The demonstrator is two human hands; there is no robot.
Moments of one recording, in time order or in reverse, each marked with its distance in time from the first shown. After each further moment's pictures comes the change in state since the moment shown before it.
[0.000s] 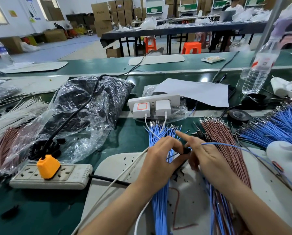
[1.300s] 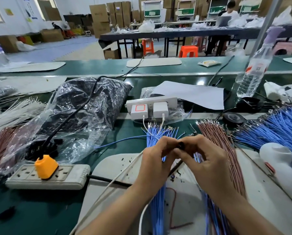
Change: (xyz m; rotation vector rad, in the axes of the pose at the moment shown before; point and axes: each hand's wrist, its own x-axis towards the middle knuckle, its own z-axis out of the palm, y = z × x) left_hand -0.004 0.009 -0.002 -0.170 0.034 -0.099; right_hand -0.010 -0.004 0.006 -0.228 0.324 -0.469
